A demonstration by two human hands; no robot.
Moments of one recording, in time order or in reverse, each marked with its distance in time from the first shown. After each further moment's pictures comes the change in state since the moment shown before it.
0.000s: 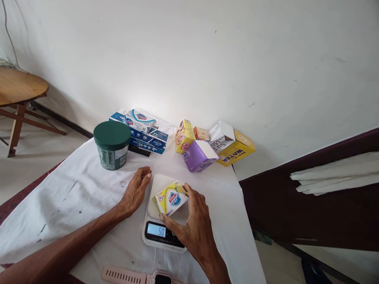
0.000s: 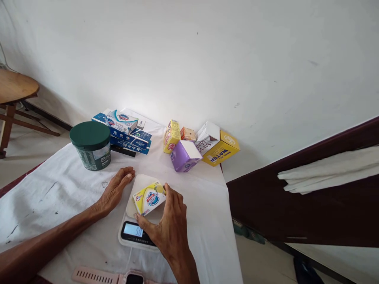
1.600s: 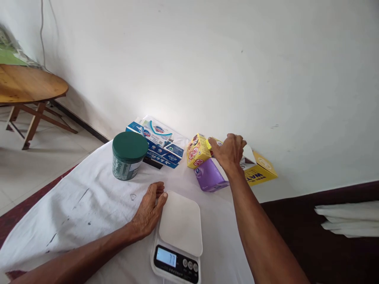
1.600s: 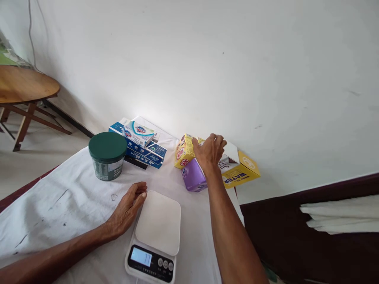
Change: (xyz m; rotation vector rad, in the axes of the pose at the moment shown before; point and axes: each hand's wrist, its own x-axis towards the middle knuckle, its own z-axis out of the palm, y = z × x) left_hand -0.006 0.011 0.004 0.080 -0.058 0.005; right_hand 0.270 0.014 -0.042 -0.279 0.297 0.208
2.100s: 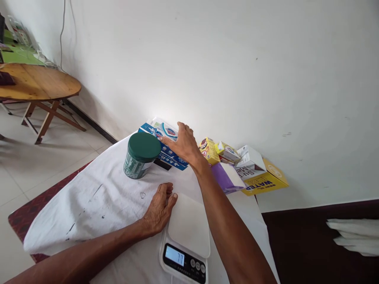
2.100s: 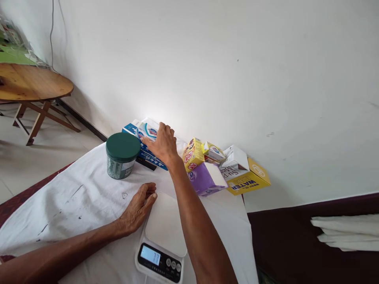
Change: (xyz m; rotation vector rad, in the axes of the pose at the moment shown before) left_hand 0.000 -0.005 0.000 -0.001 0.017 0.064; right_hand -0.063 -0.142 0.024 0.220 -0.344 -0.476
